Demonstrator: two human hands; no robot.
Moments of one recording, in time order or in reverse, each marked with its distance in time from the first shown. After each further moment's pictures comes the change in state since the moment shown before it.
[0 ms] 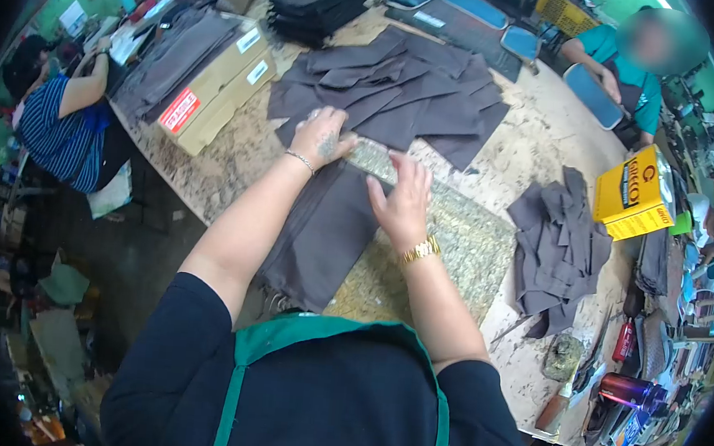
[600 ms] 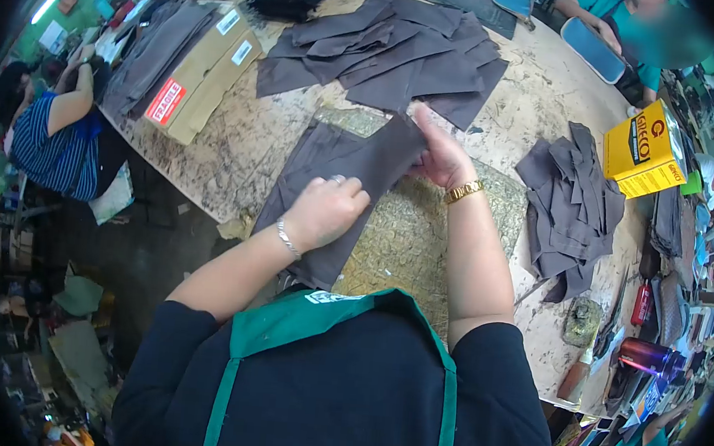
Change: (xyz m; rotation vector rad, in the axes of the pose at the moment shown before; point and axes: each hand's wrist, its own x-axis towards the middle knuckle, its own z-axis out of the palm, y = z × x) left_hand -0.114 0.060 -0.029 0.108 -0.203 0.540; right_hand 0.030 0.046 -0.032 1.134 -0.661 1.015
